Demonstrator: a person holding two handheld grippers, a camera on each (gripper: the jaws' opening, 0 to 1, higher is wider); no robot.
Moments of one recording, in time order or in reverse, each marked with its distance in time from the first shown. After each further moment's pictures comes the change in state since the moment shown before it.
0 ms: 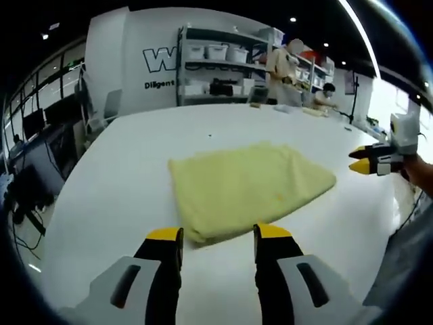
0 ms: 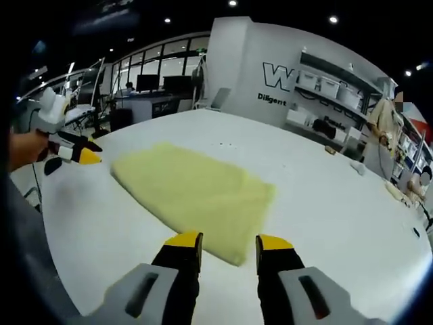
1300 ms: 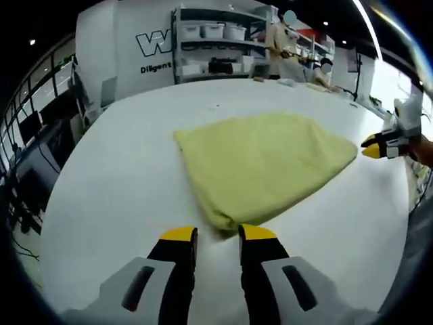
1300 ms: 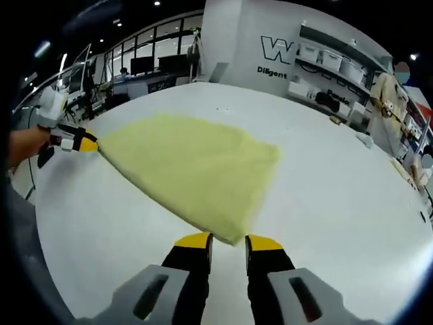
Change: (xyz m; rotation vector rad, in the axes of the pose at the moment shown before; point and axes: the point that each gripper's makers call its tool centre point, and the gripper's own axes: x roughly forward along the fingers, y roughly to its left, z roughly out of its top) left arm 0.043 0.033 -0.028 0.056 0.112 0.013; right arm 0.038 -0.016 -0.051 0.048 0.167 0.017
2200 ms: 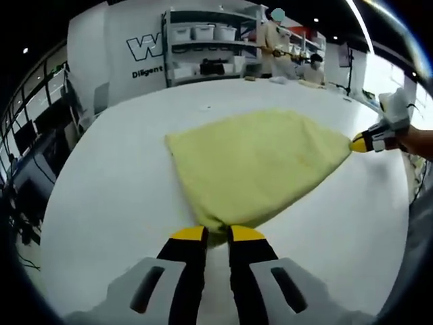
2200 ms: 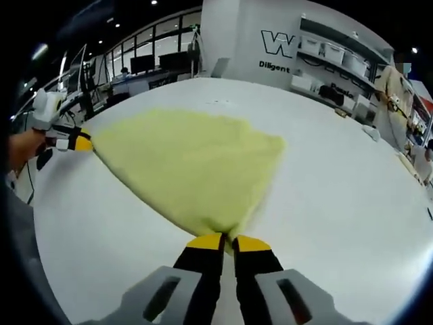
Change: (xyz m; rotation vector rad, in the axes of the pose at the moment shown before) left arm 0.003 -0.008 0.004 0.063 -0.010 -0.023; right arm 0.022 0.000 -0.003 0.015 0.015 0.044
